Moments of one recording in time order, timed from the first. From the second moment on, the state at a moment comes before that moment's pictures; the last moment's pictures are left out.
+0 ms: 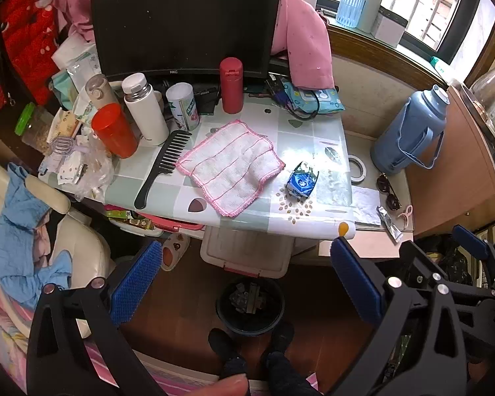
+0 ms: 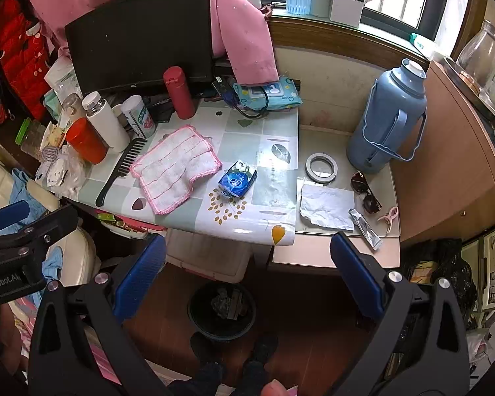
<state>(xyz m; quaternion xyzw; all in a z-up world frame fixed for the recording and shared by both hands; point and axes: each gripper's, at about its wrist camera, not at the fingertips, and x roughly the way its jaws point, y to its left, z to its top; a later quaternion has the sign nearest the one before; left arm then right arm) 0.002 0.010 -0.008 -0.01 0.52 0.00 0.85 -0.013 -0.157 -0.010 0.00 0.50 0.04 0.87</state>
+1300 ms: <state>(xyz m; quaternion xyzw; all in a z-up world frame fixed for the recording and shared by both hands) -0.008 0.010 -0.015 -0.02 0.53 -0.01 0.85 -0.023 -0.149 -0.011 0.00 0.50 0.04 0.86</state>
